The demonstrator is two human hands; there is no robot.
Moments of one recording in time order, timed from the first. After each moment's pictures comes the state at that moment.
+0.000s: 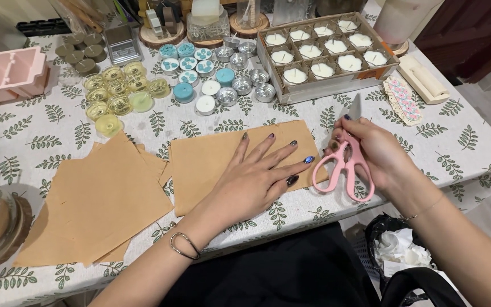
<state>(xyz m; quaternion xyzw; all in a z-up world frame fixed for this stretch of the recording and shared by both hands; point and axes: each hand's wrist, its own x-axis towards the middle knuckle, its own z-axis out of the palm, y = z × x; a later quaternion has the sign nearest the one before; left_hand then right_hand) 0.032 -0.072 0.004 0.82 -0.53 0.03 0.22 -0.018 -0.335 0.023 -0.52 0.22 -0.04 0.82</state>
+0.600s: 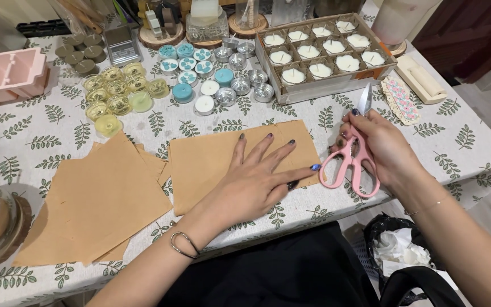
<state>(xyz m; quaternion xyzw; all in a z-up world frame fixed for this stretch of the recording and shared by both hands) 0.028 -0.076 0.010 0.82 -0.53 0.01 0.22 -0.021 -0.353 0.019 -0.56 0.20 -0.07 0.80</state>
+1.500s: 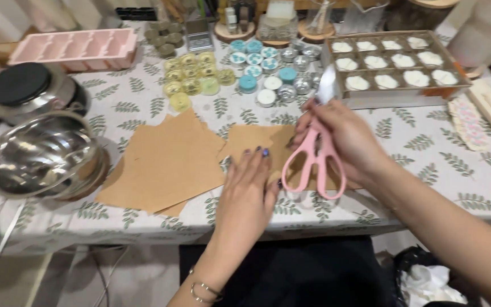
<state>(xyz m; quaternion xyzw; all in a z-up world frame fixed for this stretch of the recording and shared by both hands) -0.028 -0.003 0.002 0.90 -0.26 0.19 0.28 0.029 -0.211 0.058 -0.55 0.01 0.04 0.84</state>
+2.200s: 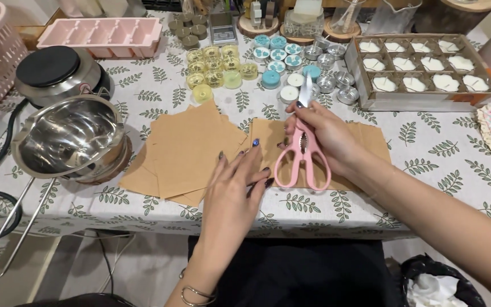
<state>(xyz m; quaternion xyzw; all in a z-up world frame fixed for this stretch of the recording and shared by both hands) -0.035 0.047 0.019 0.89 -0.17 0.19 0.36 0.069 -0.173 0.017 -0.54 -0.02 0.15 0.83</state>
